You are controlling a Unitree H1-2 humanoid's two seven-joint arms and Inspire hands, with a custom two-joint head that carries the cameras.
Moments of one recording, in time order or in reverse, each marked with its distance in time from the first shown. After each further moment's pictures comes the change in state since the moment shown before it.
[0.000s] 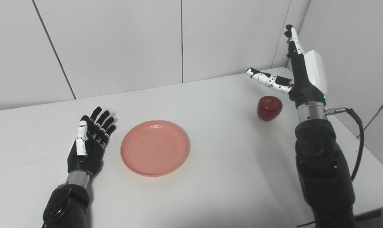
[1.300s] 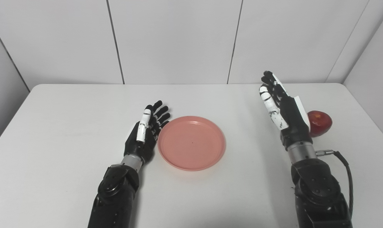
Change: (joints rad) left arm 0.057 -0.086 -0.056 -0.166 0.098 0.131 0.116; right arm 0.027 0.196 0.177 0.030 0.473 -0.044 -0.044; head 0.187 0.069
